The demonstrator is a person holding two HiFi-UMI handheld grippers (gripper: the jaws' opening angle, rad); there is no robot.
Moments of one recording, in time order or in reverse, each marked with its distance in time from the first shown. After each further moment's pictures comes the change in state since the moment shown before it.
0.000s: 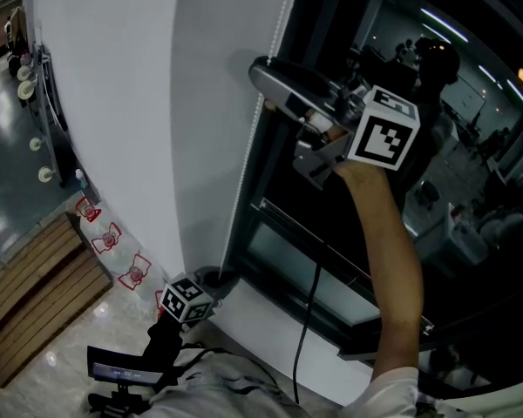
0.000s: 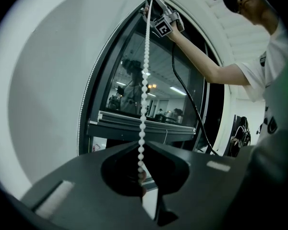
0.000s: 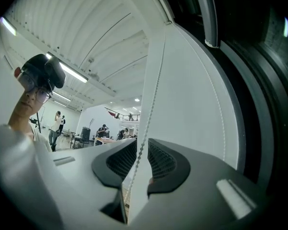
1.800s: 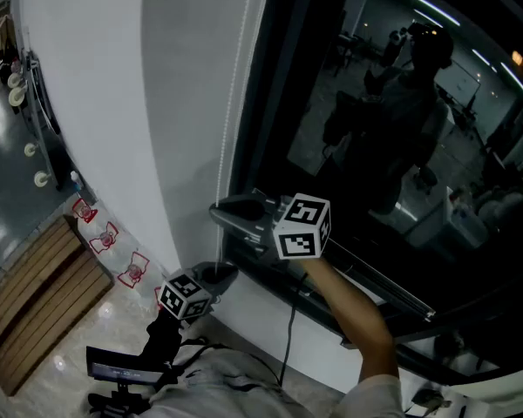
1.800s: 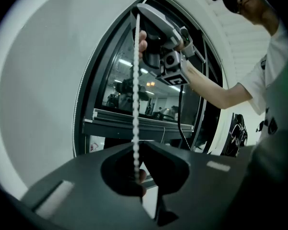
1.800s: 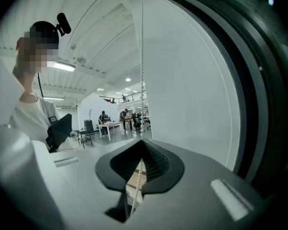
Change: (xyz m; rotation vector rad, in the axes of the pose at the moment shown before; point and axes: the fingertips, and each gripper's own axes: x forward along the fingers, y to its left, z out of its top) left arm 0.006 -0.010 0.017 -0.001 0.031 -0.020; right arm -0.032 0.049 -0.233 0.271 0.271 -0.025
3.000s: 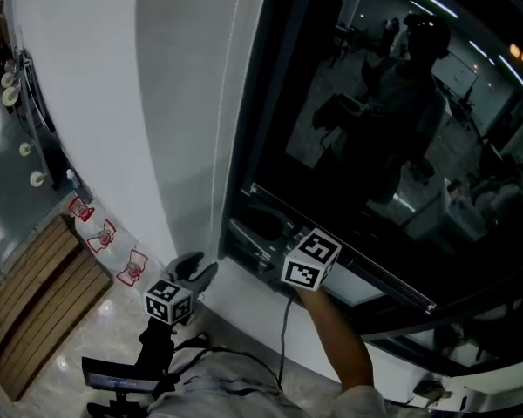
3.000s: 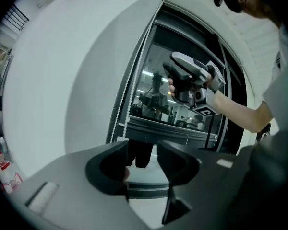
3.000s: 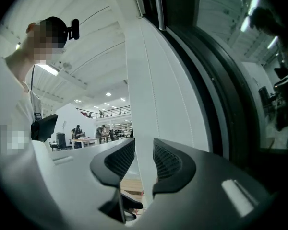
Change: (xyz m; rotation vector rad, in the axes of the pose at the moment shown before) left arm -0.050 0.049 -0.005 -0.095 -0.114 0.278; right arm -0.046 -0.014 -0.031 0.020 -0.227 -0.284
